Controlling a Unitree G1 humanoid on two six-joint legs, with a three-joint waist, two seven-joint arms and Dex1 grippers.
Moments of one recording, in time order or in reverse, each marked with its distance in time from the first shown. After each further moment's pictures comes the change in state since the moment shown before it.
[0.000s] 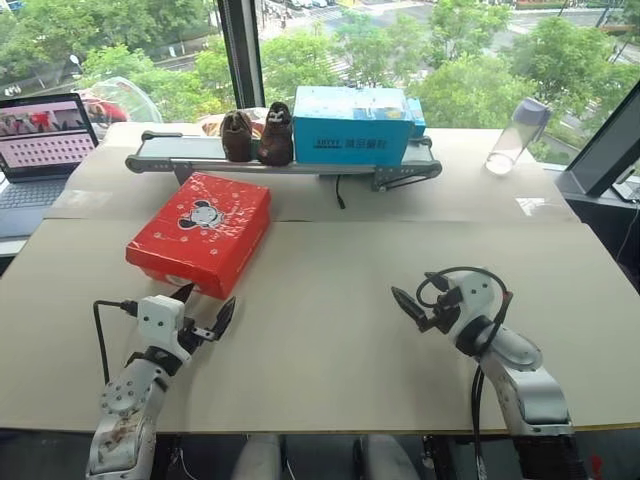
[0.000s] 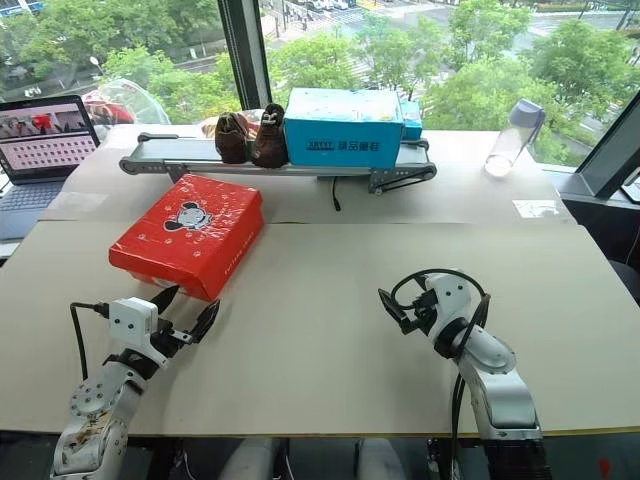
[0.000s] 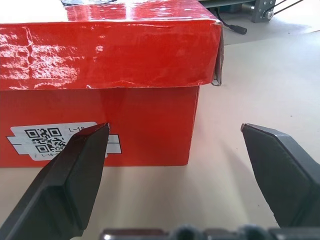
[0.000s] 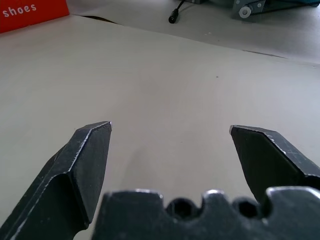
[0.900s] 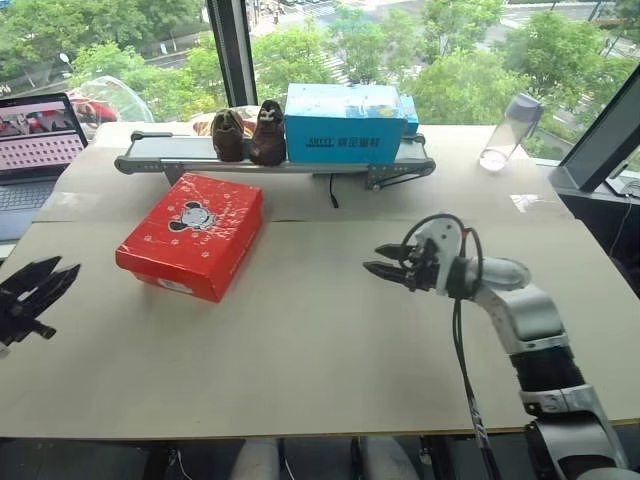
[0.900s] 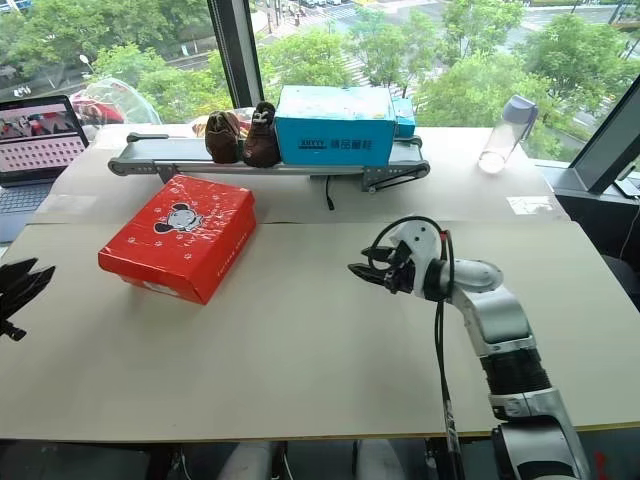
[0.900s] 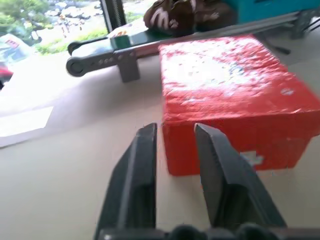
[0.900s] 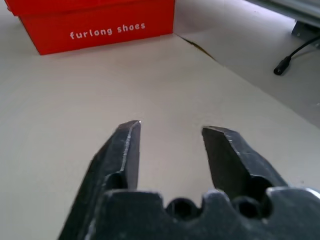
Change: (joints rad) left arm 0.033 0.547 0.544 0.265 -0.337 0.187 -0.366; right arm -0.455 -0.083 0.200 0.242 0.019 0.128 0.372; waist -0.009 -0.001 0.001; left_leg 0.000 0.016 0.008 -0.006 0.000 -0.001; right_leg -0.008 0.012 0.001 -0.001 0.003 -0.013
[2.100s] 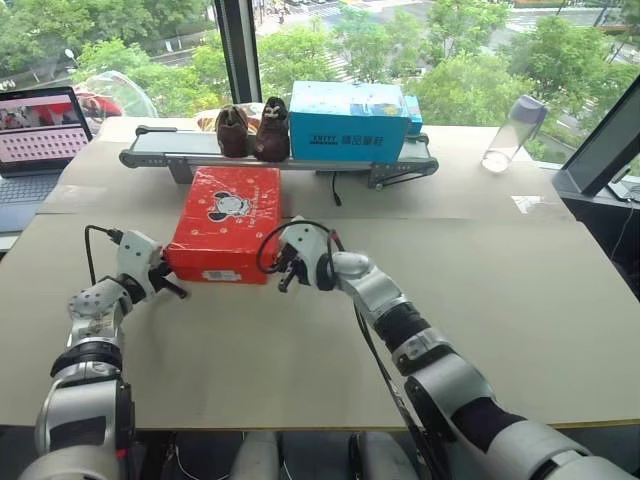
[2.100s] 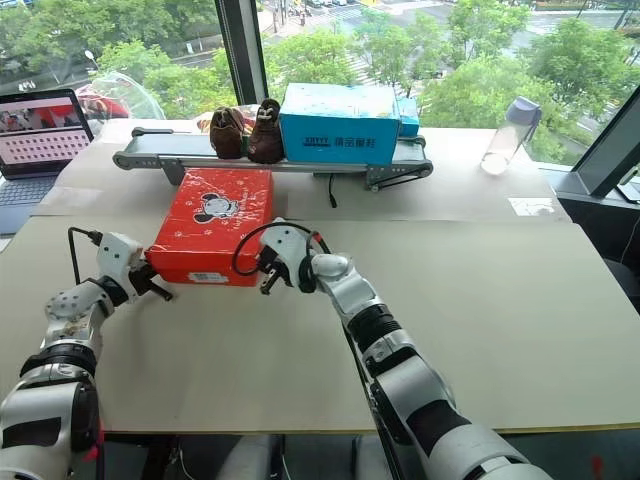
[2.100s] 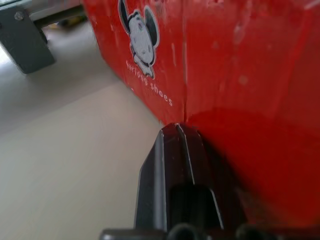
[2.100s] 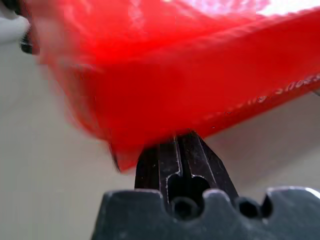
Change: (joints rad) left arm -0.709 -0.296 -0.555 0.843 0.443 -0.674 -0.088; right arm -0.371 0.459 0.138 0.700 -0.279 -0.281 -0.206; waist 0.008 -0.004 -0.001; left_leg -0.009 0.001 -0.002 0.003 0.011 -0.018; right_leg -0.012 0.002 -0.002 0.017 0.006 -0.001
